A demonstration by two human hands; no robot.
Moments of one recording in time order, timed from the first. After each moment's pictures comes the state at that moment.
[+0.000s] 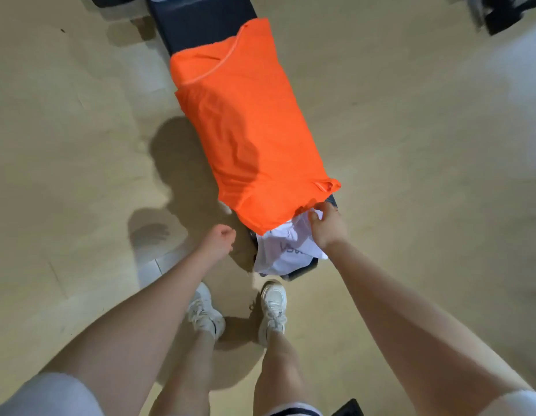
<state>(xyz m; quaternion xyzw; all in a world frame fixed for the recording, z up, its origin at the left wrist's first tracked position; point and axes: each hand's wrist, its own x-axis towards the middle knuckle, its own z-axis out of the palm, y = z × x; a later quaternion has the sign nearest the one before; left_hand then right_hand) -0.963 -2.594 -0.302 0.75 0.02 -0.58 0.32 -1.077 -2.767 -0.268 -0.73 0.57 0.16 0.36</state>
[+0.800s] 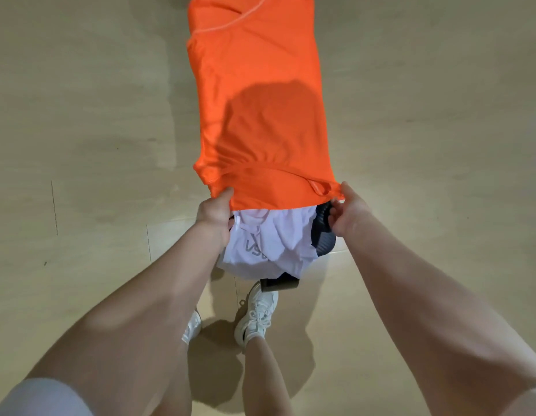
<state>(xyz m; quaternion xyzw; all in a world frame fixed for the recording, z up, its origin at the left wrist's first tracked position) -1.014 -2.683 -0.347 0.62 0.40 -0.38 0.55 -1.086 -2.888 -0.350 -0.30 0.71 0.04 0.64</state>
